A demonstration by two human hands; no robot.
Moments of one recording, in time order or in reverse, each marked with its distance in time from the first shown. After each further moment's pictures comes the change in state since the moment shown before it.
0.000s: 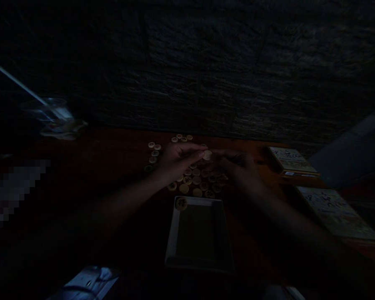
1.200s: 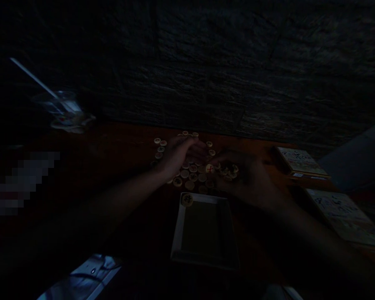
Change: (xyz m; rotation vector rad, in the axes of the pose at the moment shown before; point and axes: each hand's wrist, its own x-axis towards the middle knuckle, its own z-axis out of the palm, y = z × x) left_hand 0.005 0.002 -0.003 -0.307 0.105 -0.257; right_hand -0.017 -0.024 -0.002 -0.726 -0.186 -0.511
